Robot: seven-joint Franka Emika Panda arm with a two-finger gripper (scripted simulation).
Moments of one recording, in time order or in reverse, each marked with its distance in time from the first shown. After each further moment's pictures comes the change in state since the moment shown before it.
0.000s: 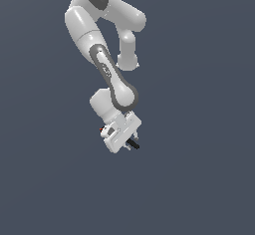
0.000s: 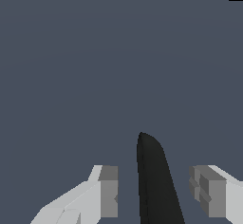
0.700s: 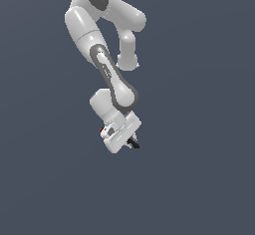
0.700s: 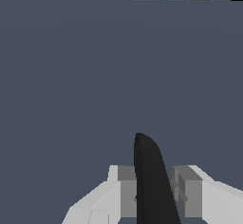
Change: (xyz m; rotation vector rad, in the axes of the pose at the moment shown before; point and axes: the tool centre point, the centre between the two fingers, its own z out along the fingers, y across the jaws) arm 0.000 0.002 0.001 -0.003 -0.001 0.002
